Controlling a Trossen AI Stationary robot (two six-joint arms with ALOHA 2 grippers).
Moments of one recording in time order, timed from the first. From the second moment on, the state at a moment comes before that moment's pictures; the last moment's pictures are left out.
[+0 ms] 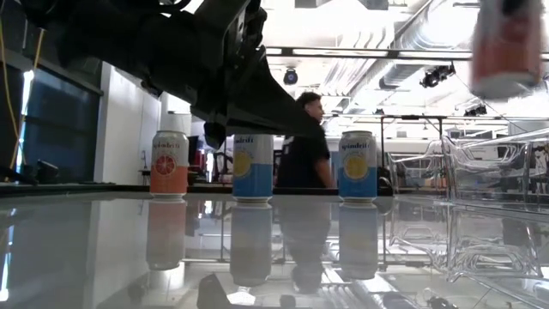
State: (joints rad) left arm -0.41 1.91 0.88 0.58 -0.46 -0.48; right arm 0.55 0.90 1.07 -1.25 0.36 0.95
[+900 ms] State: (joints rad) left arm -0.41 1.91 0.88 0.57 -0.46 -0.47; right arm 0.79 0.86 0.59 -0.89 0.32 1.28
